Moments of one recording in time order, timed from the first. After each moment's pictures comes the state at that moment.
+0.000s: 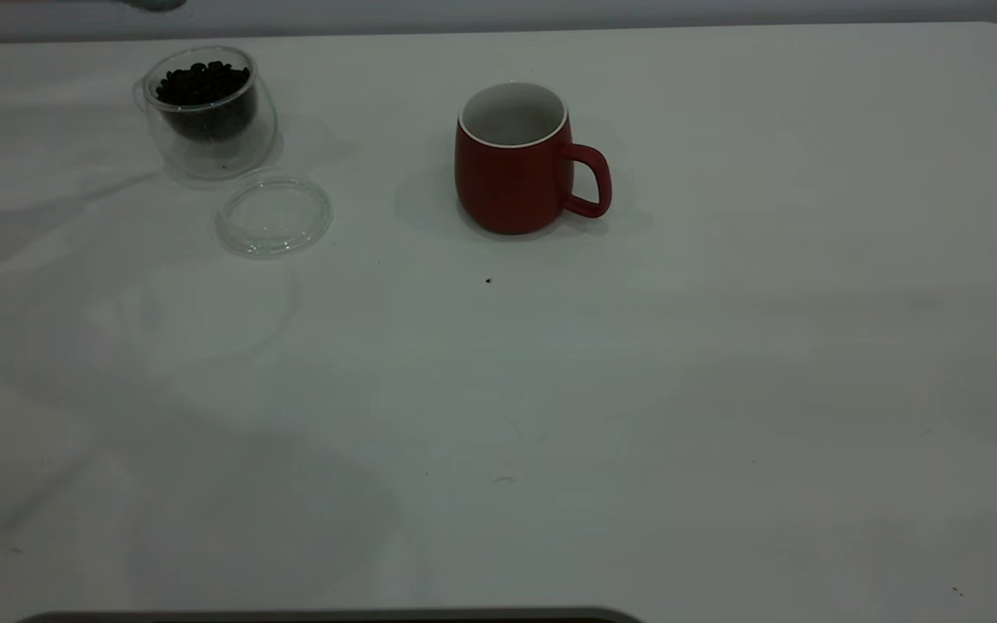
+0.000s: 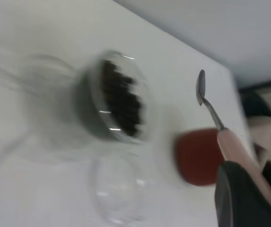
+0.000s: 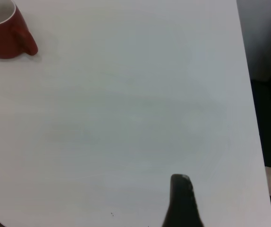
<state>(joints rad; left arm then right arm) 0.51 2.32 -1.42 -1.39 1.04 1.26 0.06 0.03 -0.47 -0.02 1.12 -0.03</state>
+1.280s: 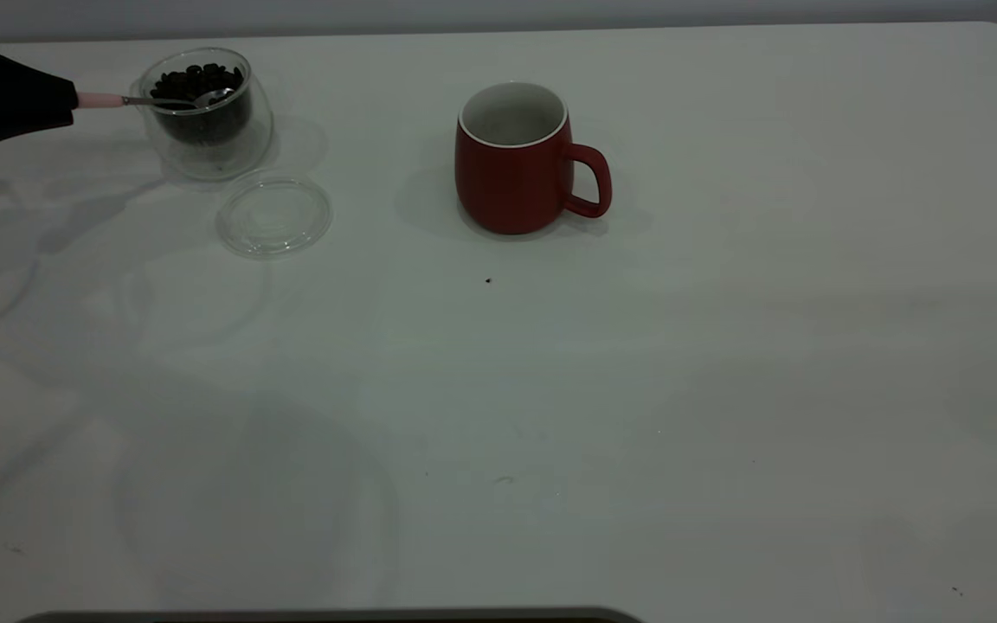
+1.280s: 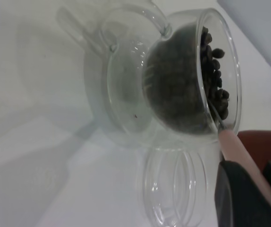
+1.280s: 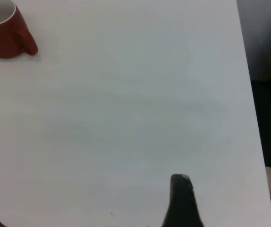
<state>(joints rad) 0.44 2.48 -1.42 -1.48 0.92 1.28 0.06 0.03 -0.47 -0.02 1.12 -0.03</state>
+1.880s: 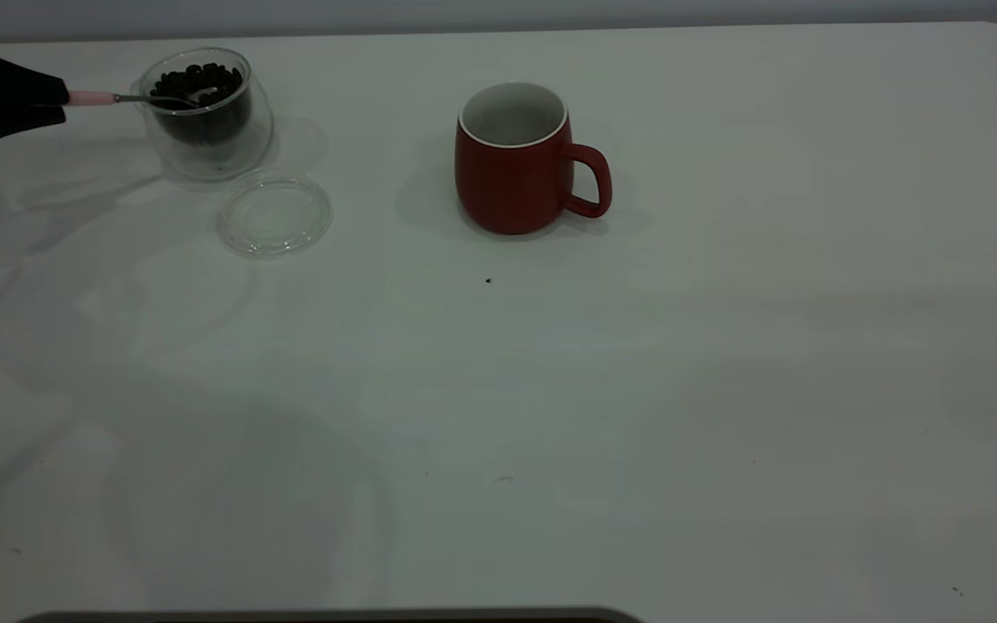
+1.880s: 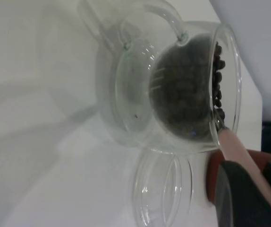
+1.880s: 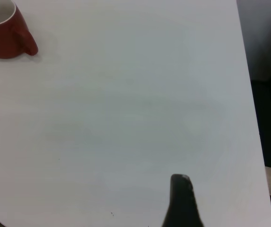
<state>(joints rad) 0.45 2.48 -1.42 -1.49 0.92 1.14 0.06 0.03 -0.47 -0.02 1.12 -0.03</state>
